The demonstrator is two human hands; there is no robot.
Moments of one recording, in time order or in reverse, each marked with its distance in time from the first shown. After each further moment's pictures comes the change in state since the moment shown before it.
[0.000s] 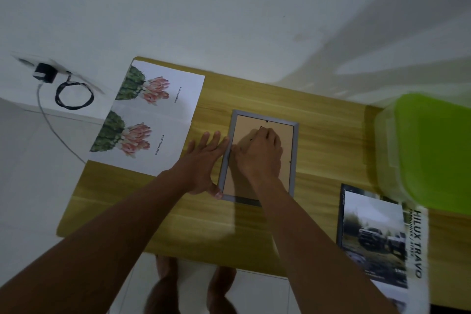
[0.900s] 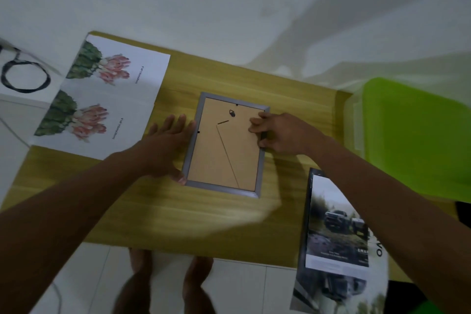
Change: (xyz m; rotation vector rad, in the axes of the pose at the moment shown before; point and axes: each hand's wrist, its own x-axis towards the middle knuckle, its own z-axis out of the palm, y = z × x) left_hand 0.005 0.002 0.000 0.076 -0.057 -0.049; right_hand 0.067 0.116 -0.089 -0.286 -0.497 -0.612
